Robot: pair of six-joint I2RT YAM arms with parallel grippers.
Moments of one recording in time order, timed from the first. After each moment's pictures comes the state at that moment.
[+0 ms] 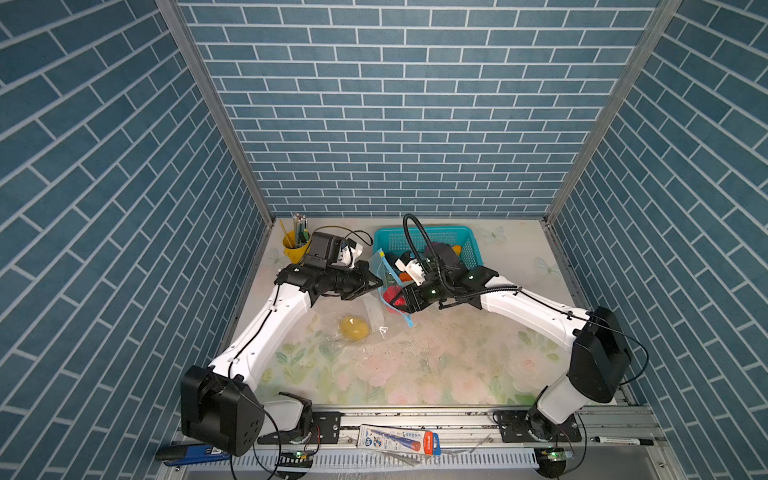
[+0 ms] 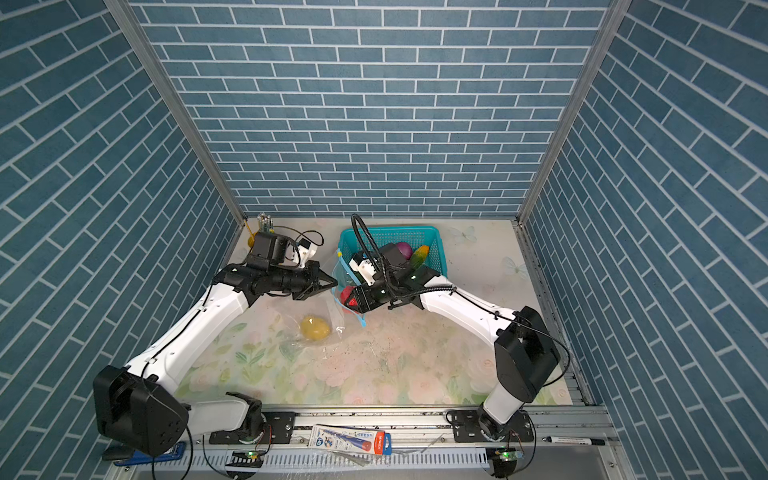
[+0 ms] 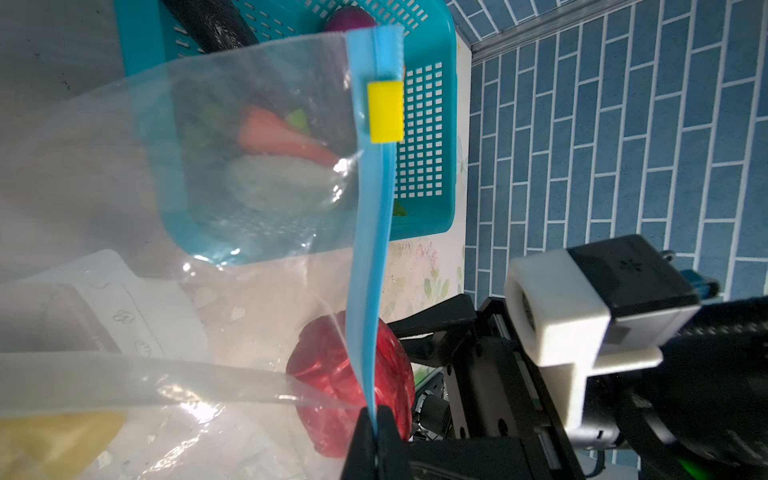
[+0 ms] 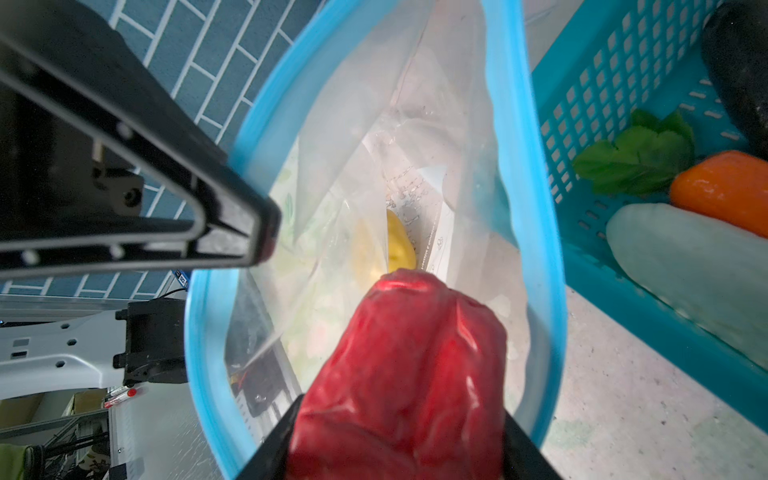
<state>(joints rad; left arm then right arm) -0.31 1.31 1.15 -0.67 0.67 -0.71 0.84 1.62 1.28 -0.47 -0.48 0.30</state>
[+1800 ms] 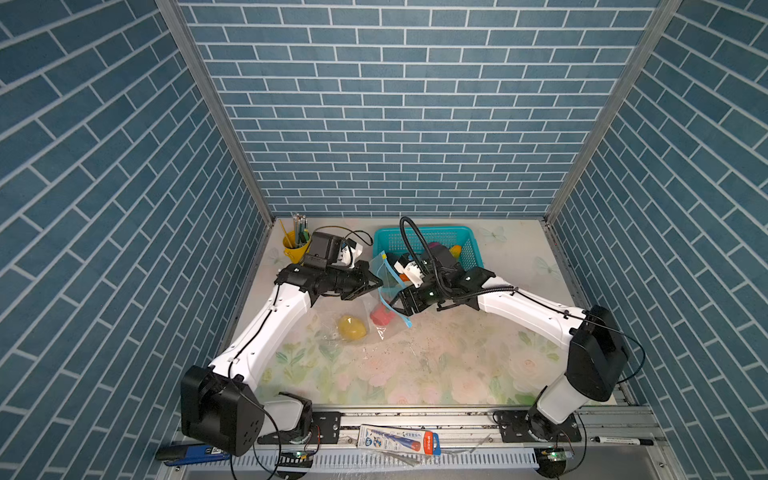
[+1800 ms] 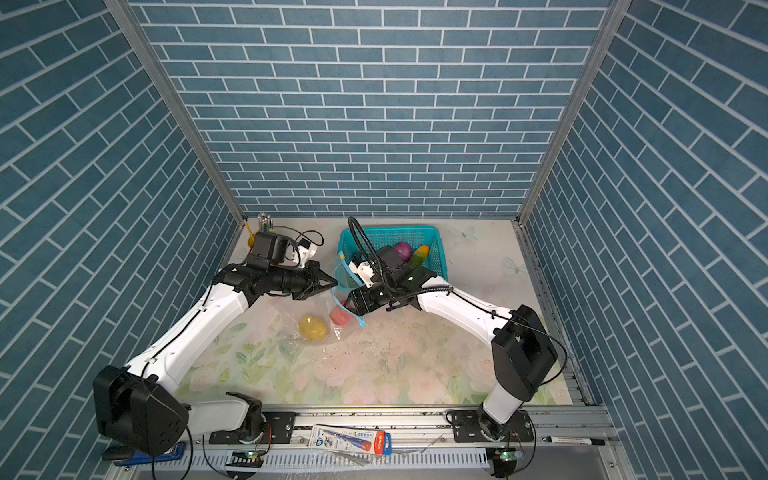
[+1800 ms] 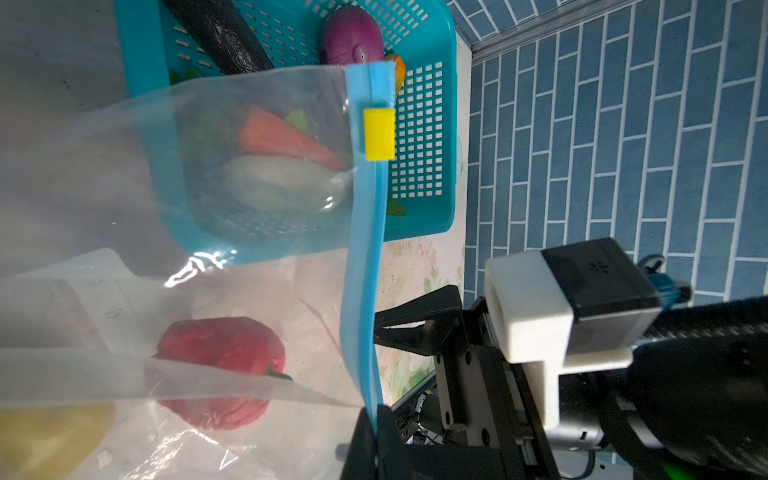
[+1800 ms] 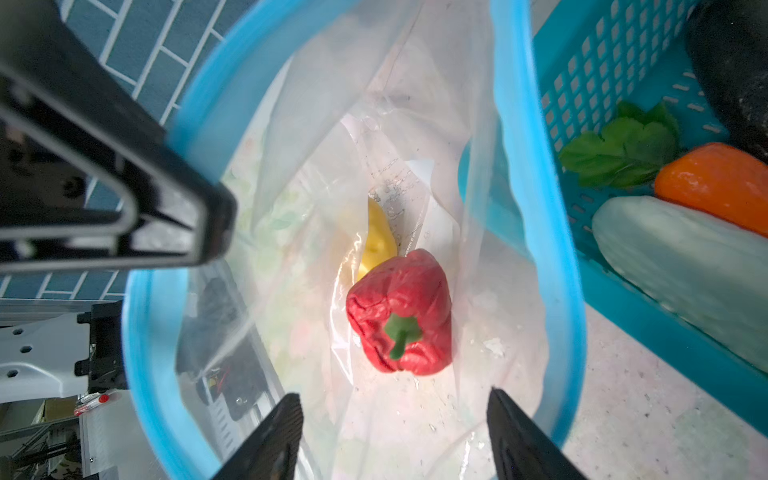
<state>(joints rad) -0.31 1.31 1.15 -0.67 0.67 -0.71 0.85 1.64 1.29 -0.48 -0.43 0.28</state>
